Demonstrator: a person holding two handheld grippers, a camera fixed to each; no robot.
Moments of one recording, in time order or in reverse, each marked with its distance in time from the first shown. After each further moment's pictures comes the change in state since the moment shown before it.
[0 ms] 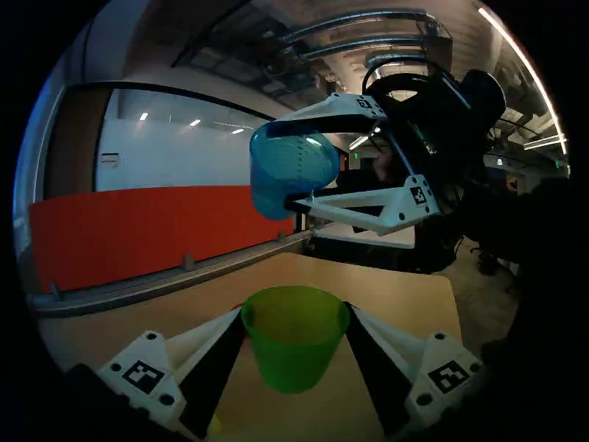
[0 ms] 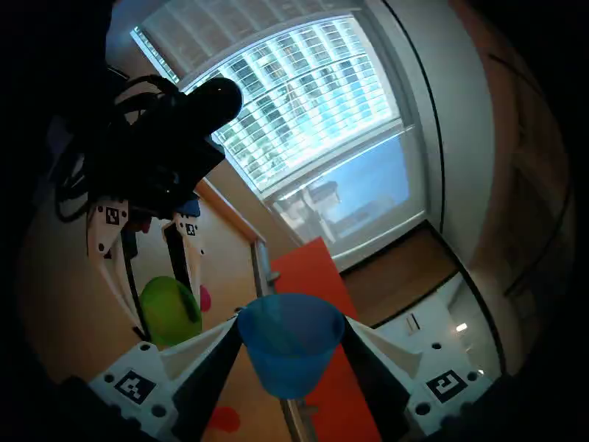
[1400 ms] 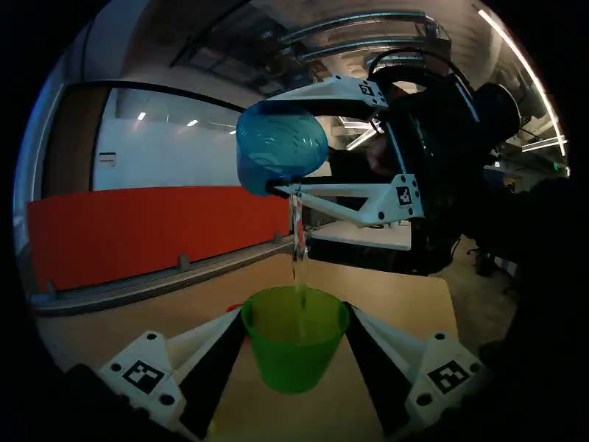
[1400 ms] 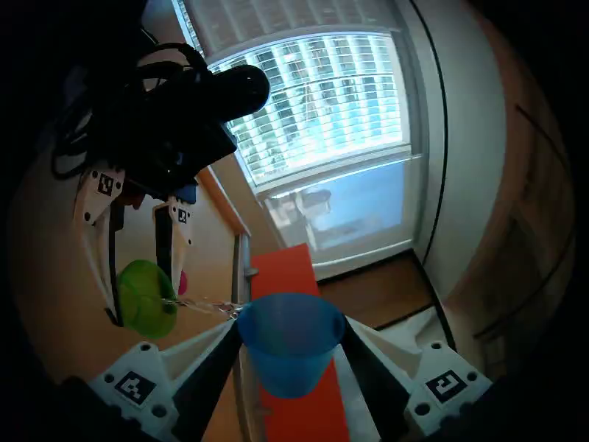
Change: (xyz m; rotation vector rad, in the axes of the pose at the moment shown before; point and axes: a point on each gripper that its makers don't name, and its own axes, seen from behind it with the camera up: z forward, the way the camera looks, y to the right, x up) left arm -0.001 0.006 0.003 -0.016 0.006 -0.004; right arm 0.005 0.019 0.003 -0.069 -0.001 -0.209
